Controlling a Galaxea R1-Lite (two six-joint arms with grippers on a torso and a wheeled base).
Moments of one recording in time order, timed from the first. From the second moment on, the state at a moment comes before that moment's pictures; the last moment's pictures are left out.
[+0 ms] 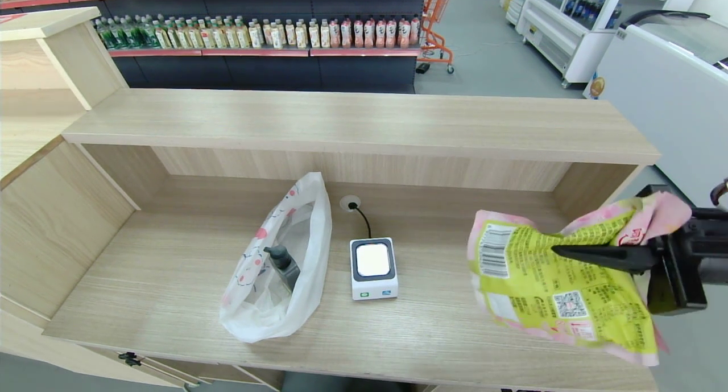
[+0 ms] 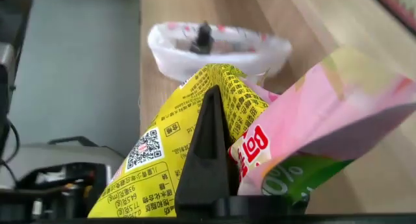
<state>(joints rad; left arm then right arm) 0.00 0.00 0.00 0.00 -0.01 0.00 0.08 1.35 -0.72 -0.29 1.13 -0.91</state>
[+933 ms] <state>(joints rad) 0.00 0.00 0.00 0.00 -0.01 0.00 0.44 1.28 -0.73 -0.16 0.15 1.08</state>
